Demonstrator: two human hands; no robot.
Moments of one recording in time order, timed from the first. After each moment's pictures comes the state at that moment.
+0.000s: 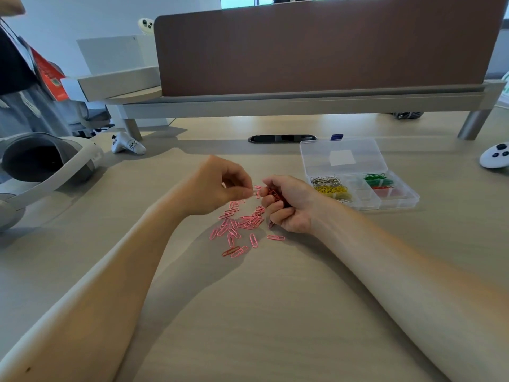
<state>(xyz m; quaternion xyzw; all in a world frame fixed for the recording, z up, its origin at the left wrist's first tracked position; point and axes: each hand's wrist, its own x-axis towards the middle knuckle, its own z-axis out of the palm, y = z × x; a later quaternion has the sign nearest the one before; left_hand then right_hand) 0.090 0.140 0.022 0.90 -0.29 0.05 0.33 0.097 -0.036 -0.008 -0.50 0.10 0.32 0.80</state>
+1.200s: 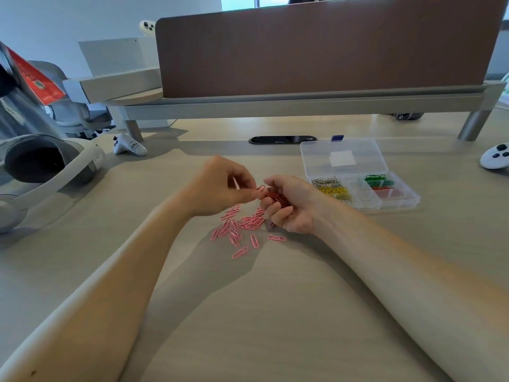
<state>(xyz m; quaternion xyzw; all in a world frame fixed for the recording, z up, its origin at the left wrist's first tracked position) 0.091 0.135 0.020 0.90 -0.28 0.08 0.31 0.097 -0.039 -0.007 -0.48 0.10 0.35 0.80</state>
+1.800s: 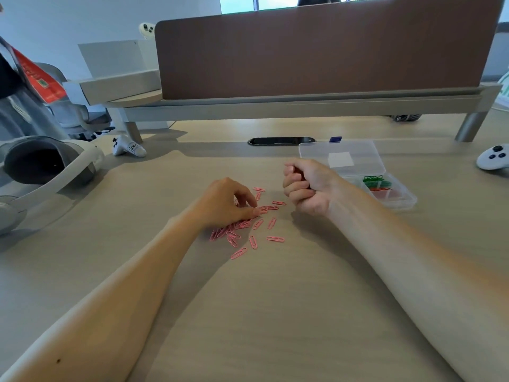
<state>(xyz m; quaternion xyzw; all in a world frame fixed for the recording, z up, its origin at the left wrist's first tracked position) 0.107 0.130 -0.015 0.95 -0.22 0.05 0.23 0.109 -0.068 0.011 -0.45 0.10 0.26 0.85</state>
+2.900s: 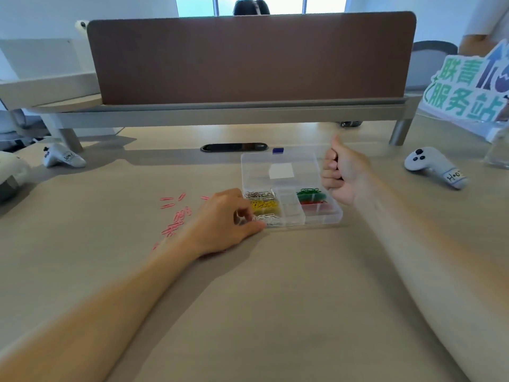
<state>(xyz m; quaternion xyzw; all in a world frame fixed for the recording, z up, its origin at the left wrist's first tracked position) 0.091 0.046 -0.031 0.90 -0.34 0.12 0.26 0.100 -0.203 0.019 -0.54 0.13 -0.04 0.83</state>
